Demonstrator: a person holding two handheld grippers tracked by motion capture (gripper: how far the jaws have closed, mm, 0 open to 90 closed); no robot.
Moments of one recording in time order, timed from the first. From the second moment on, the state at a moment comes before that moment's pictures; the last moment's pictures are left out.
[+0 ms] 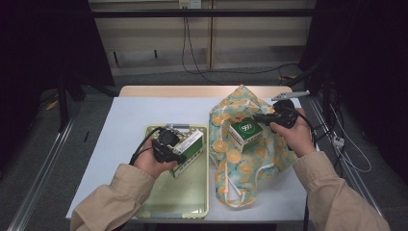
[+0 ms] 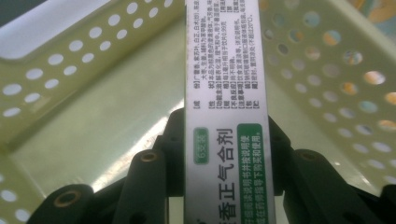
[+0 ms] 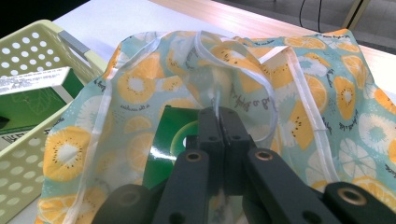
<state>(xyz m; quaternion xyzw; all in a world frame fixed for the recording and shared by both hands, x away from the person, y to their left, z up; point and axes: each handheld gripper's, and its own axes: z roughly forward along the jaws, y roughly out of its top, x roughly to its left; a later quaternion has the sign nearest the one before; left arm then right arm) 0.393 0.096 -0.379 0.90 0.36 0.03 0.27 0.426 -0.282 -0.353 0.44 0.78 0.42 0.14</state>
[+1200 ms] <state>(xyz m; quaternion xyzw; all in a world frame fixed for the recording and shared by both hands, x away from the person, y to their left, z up) 0.386 -0.027 -0.317 0.91 0.22 -0.01 0.36 0.424 -0.292 -0.331 0.44 0.78 0.42 0.15</state>
